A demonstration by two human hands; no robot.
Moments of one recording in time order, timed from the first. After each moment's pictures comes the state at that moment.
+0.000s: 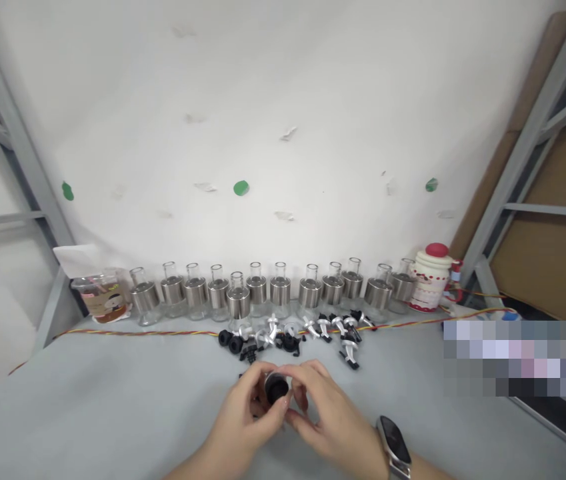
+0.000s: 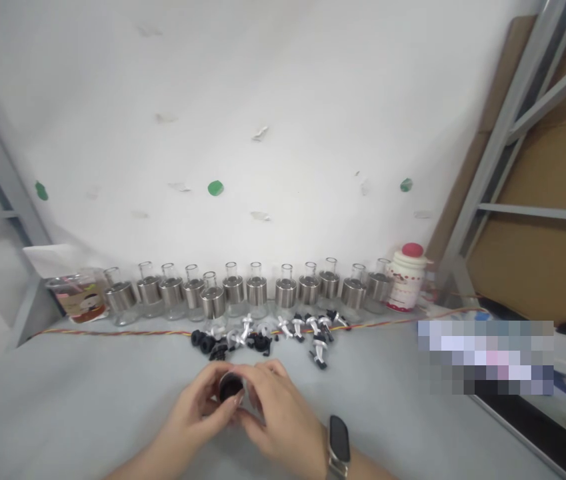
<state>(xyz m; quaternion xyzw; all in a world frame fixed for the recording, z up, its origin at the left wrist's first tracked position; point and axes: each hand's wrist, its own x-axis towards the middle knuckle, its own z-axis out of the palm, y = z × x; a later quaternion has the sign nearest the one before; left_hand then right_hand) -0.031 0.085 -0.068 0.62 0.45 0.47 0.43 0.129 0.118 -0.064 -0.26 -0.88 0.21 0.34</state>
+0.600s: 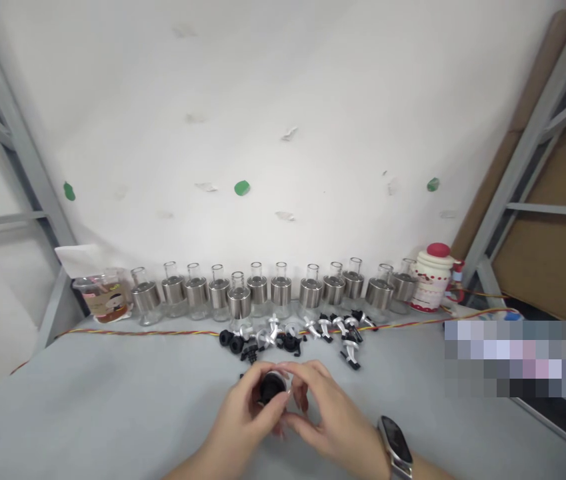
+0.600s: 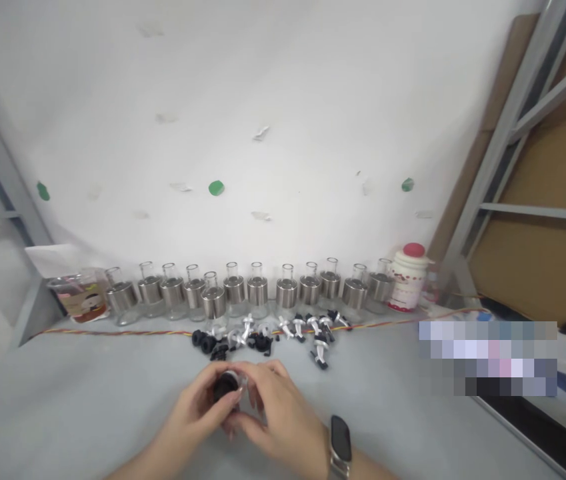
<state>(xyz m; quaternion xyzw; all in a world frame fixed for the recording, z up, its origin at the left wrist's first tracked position) -0.031 0.086 -0.071 0.59 0.42 0.50 0.48 0.129 0.118 -0.065 -0.27 -0.87 0.25 0.34</state>
